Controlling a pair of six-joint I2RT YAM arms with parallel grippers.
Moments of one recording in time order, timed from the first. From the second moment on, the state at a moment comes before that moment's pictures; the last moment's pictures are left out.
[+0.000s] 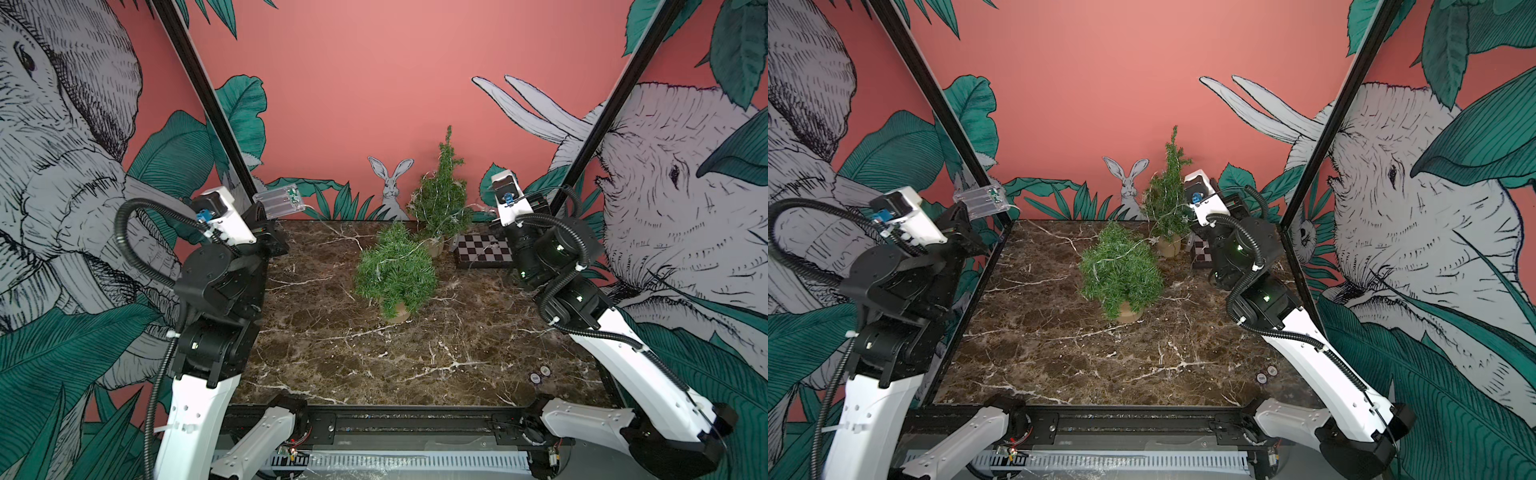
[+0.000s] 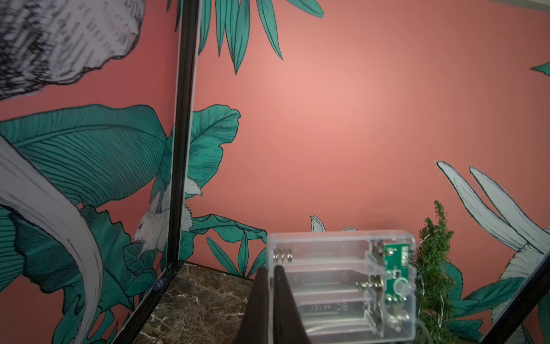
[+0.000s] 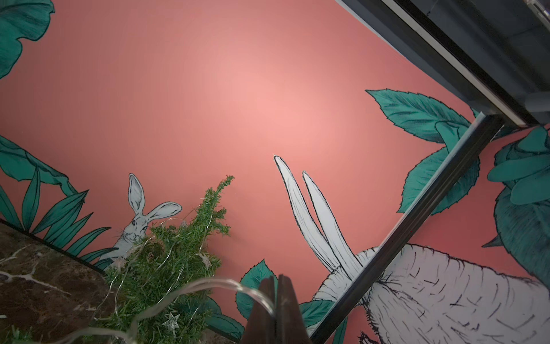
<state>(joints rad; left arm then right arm) -0.28 0.82 1.40 -0.36 -0.37 -0.18 0.66 1.15 1.44 -0.01 0.53 -0.70</state>
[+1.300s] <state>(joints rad) -0.27 1.13 1.77 -0.31 -0.43 -0.14 0.53 1.49 1.72 0.33 0.26 -0.33</state>
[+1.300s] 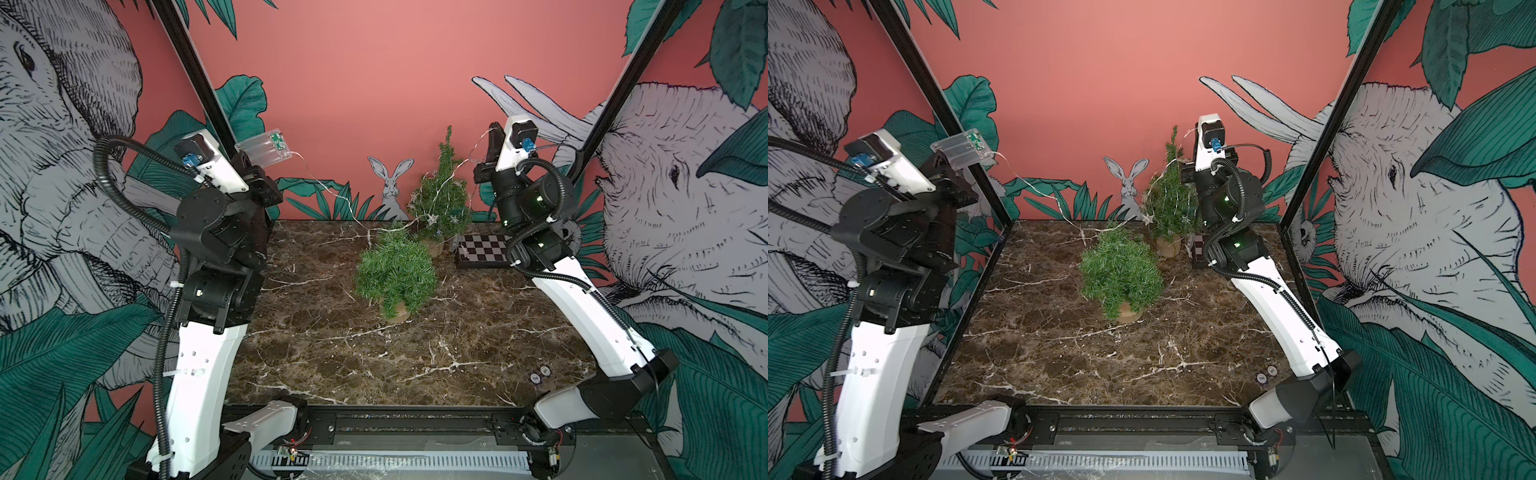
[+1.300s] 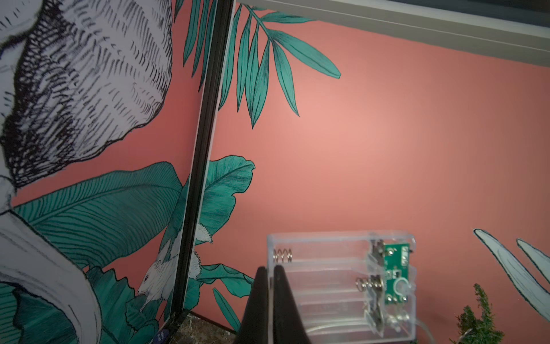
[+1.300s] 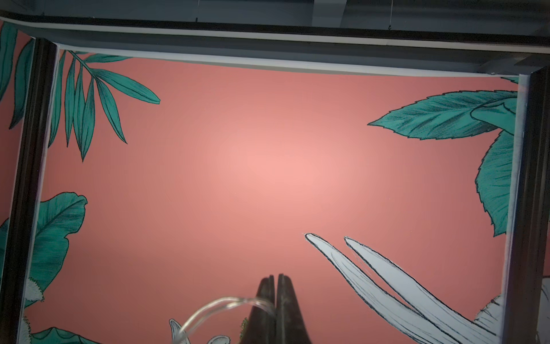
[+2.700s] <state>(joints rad) -0.10 1.48 2.17 -0.49 -0.18 -0.19 0.47 1.78 2.15 0.11 0.17 -0.16</state>
